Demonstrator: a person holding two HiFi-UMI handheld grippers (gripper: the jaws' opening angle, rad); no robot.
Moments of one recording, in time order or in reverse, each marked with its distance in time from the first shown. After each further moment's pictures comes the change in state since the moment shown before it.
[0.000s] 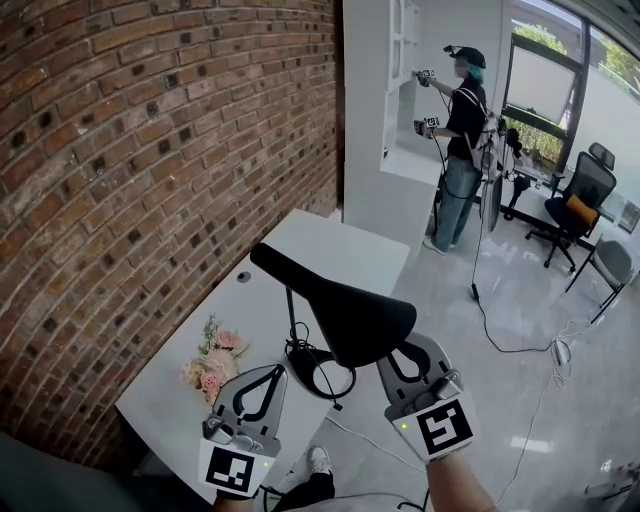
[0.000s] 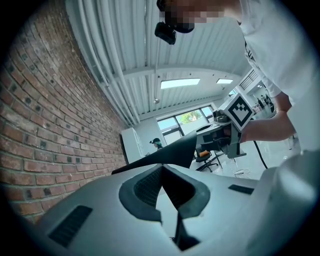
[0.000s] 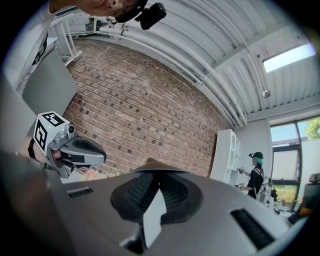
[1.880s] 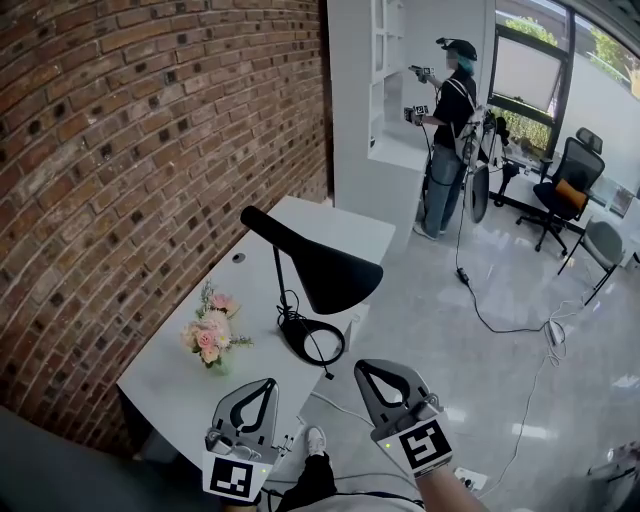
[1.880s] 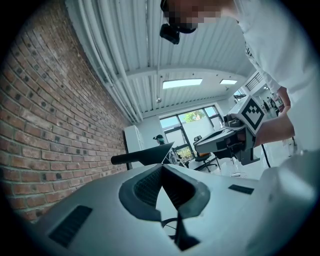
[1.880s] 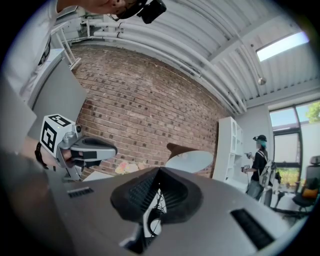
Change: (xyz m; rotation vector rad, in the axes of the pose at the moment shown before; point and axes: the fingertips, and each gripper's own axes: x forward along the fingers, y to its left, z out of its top) left arm -0.089 -0.073 -0.003 -0.135 0.039 0.069; right arm -0.108 0.081 -0.035 0.082 0.071 0.057
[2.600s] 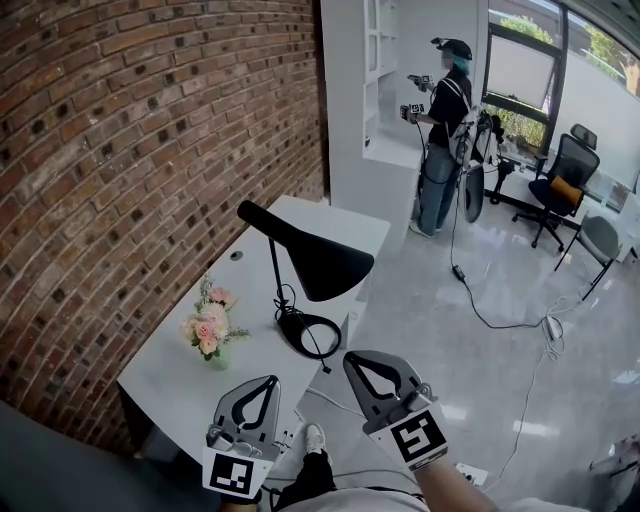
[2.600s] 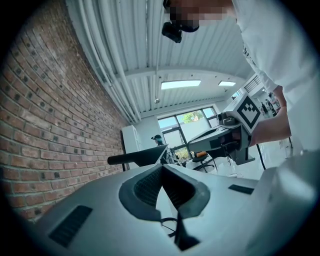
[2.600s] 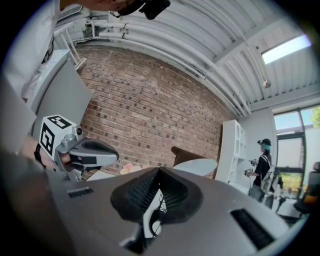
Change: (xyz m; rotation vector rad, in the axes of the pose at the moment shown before) left arm -0.013 -0.020 0.009 -0.007 -0.014 -0.026; right arm -0.010 0.016 0.013 -0.043 -0.001 0.038
